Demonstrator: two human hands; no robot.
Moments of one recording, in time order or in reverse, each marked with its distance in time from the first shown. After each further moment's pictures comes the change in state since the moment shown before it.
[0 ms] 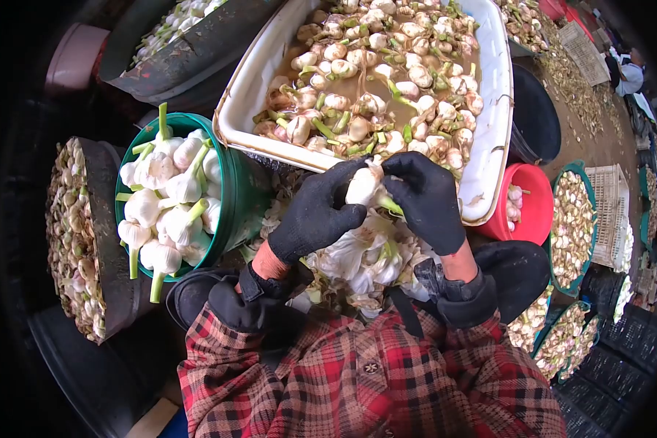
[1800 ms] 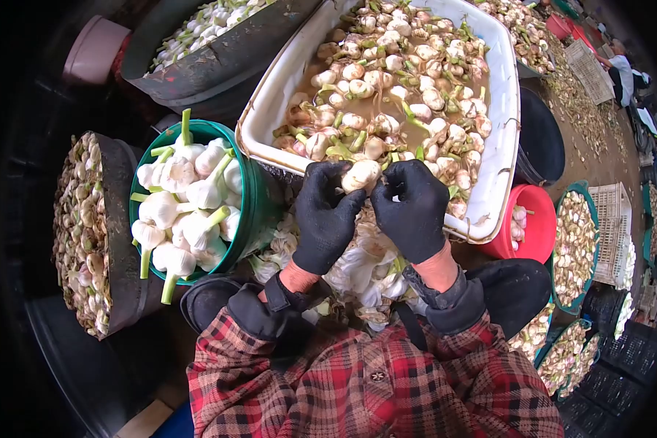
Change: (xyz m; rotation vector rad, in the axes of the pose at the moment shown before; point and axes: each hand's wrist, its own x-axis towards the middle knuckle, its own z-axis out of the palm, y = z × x) left_hand 0.002 0.000 0.016 -0.016 0.617 0.259; right_hand 0.016 -0.014 0.036 -0.428 0.255 -0.313
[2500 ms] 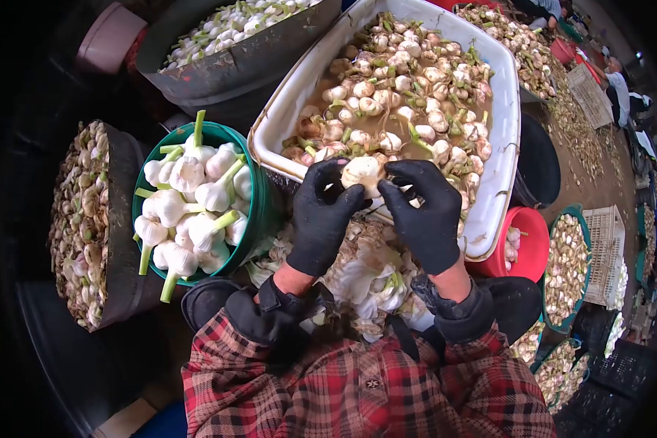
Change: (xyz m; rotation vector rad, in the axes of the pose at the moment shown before) left_hand 0.014 0.021 -0.007 -0.570 0.029 -0.331; right_hand 0.025 -0.018 -0.015 0.240 -0.083 0.065
